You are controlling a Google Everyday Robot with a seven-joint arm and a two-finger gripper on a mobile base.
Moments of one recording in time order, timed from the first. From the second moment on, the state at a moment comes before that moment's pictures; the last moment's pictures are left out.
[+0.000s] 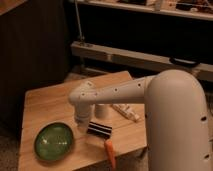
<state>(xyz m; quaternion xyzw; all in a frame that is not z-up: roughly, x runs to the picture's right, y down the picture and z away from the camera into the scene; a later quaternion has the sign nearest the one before) -0.114 0.221 0.771 -0.03 -0.42 -0.89 0.16</state>
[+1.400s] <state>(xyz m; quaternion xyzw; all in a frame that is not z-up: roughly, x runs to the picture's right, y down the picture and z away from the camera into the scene) -0.081 0.264 0.767 -0.06 -0.42 -0.89 0.16</state>
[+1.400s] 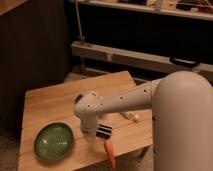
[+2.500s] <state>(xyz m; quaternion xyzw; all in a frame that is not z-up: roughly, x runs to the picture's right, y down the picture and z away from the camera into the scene) -0.072 0.245 0.808 -0.07 -0.38 -0.91 0.18</state>
